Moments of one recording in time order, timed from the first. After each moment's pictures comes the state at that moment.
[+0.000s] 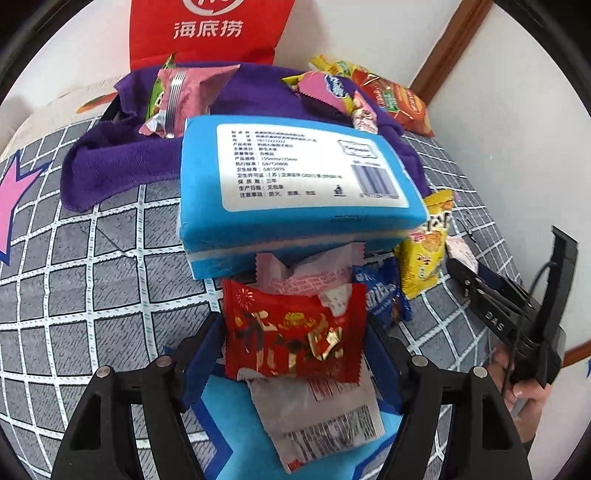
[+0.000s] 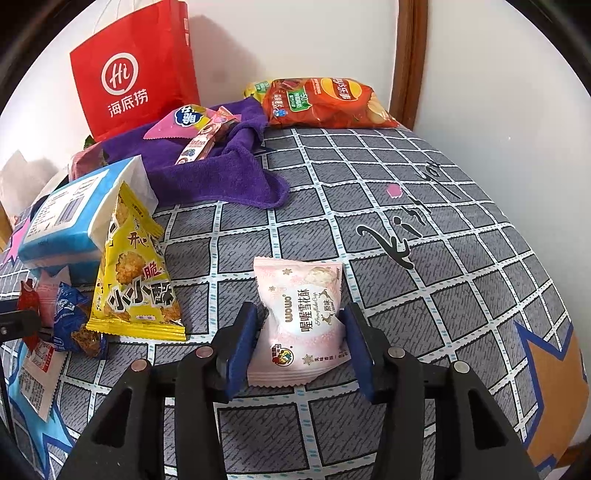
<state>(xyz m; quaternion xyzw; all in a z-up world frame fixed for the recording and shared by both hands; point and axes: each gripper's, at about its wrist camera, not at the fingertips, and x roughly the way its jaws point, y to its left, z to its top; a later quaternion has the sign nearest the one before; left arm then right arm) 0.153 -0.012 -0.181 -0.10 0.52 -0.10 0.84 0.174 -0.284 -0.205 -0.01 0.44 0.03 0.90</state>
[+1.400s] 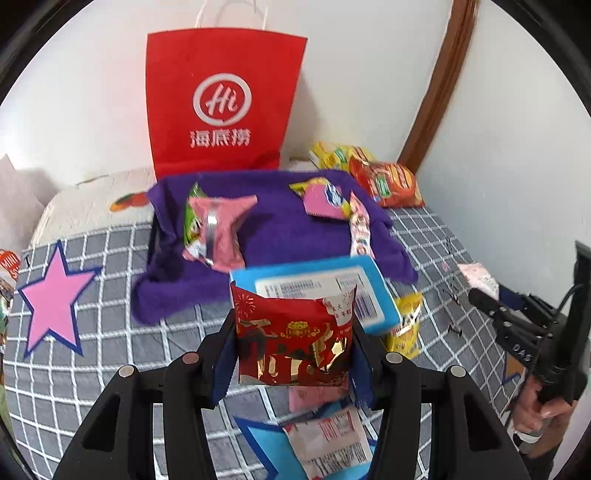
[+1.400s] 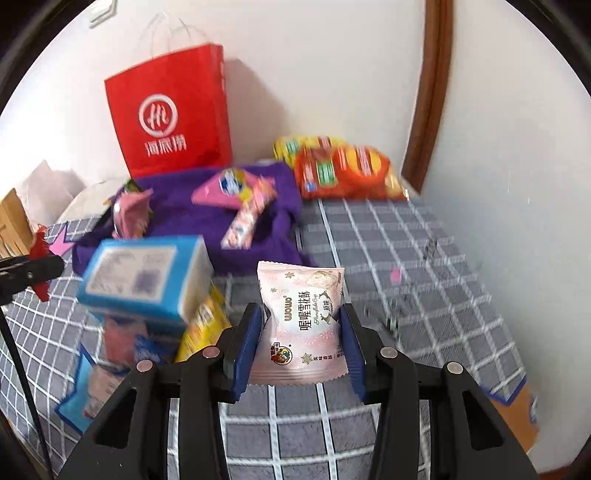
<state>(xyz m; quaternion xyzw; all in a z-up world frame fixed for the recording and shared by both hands) 0.168 0.021 -0.081 -0.07 0.42 -0.08 0.90 0.174 -0.248 -0.094 -0.05 0.39 0.06 0.92</state>
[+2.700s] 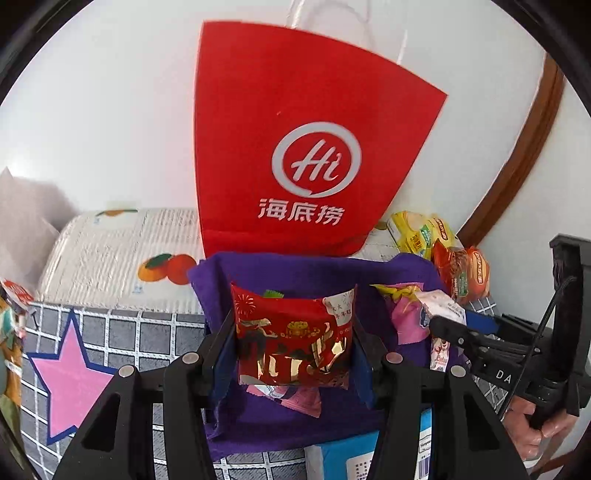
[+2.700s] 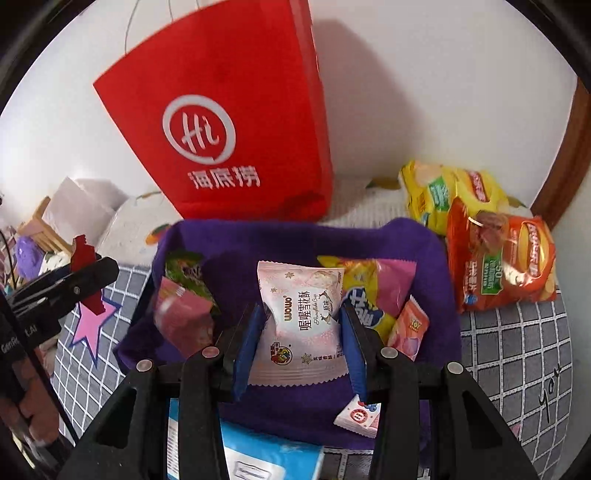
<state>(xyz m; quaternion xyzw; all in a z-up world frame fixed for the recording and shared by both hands) 0.311 0.100 -0.067 -0.13 0.42 0.00 0.90 0.369 -0.131 -0.103 -0.02 0.49 0.21 0.85</state>
